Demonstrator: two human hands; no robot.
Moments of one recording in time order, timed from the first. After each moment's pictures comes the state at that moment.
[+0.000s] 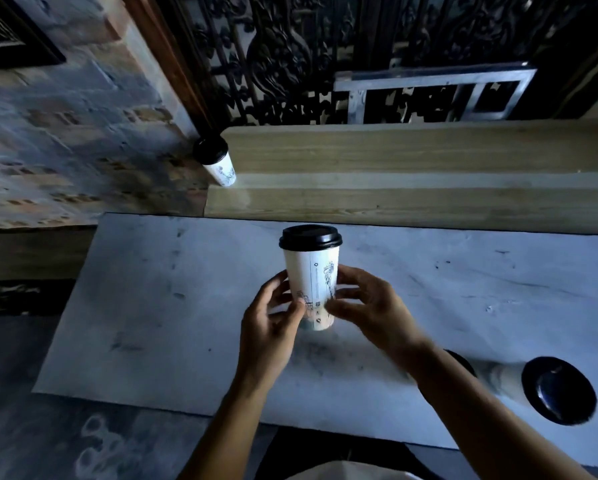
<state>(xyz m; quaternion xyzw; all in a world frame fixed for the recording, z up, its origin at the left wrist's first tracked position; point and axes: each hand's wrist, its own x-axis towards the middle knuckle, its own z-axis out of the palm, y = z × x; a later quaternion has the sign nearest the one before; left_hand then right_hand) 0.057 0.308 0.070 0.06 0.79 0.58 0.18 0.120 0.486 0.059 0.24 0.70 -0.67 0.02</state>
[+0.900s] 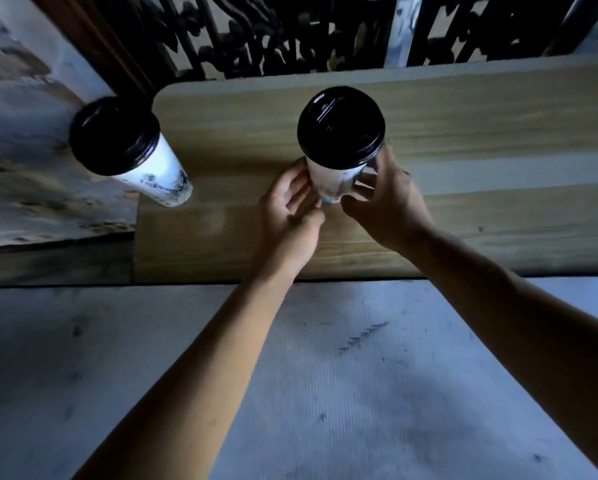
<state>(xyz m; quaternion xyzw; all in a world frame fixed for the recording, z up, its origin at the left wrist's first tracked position) -0.262 0.463 -0.152 0.04 0.68 0.68 0.25 -0.198 0.597 -0.148 0.27 0.84 -0.46 -0.10</state>
